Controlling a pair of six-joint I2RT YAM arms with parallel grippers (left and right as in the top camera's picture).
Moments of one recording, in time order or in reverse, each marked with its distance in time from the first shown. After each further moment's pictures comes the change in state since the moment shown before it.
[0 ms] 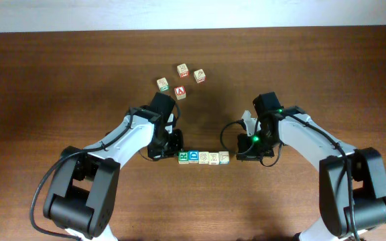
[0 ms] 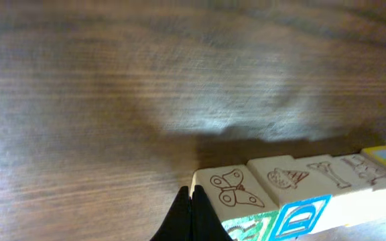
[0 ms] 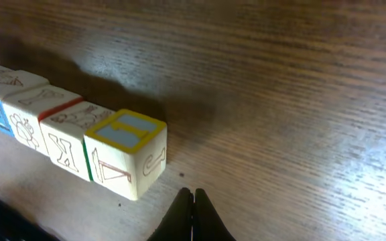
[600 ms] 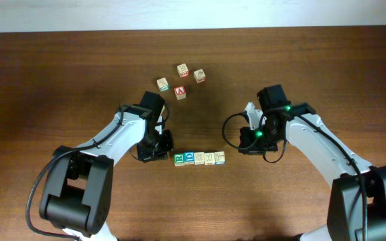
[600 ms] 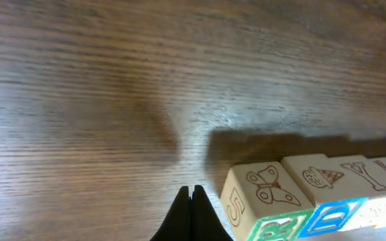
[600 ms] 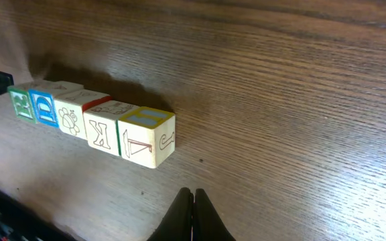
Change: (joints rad) left arm 0.067 0.000 0.008 -0.114 -0.024 0.003; right arm 0.000 -0.105 0.044 -0.063 0.022 0.010
